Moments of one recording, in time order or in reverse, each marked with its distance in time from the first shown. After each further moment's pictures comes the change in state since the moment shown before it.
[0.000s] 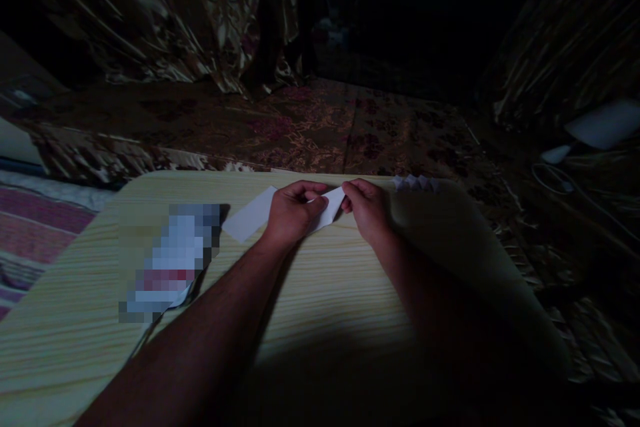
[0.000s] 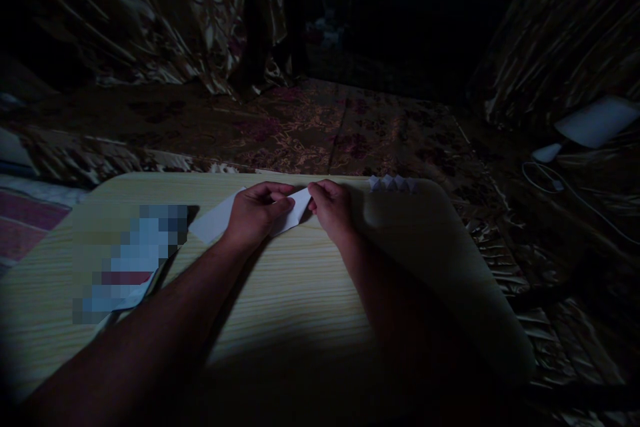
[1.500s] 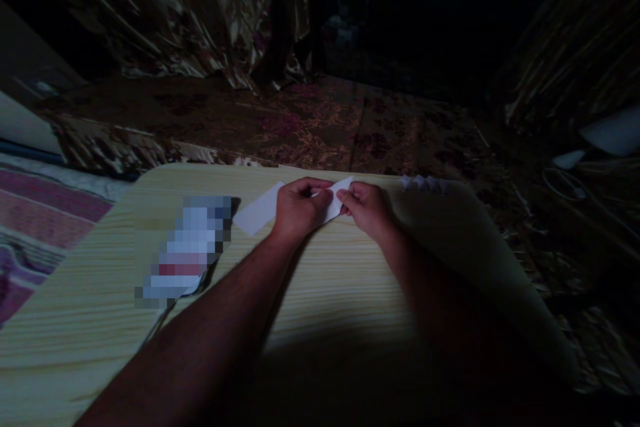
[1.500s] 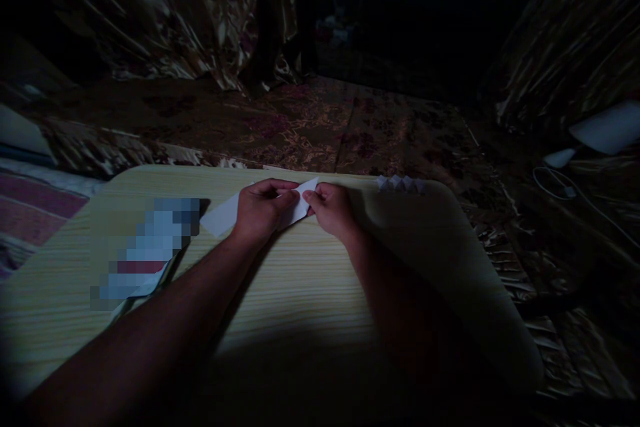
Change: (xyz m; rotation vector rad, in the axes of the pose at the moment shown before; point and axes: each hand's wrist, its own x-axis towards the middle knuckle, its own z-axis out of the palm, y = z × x) left_hand 0.001 -0.004 -0.001 0.019 0.130 0.062; right_hand -0.003 -0.004 0.004 -0.224 -0.225 0.004
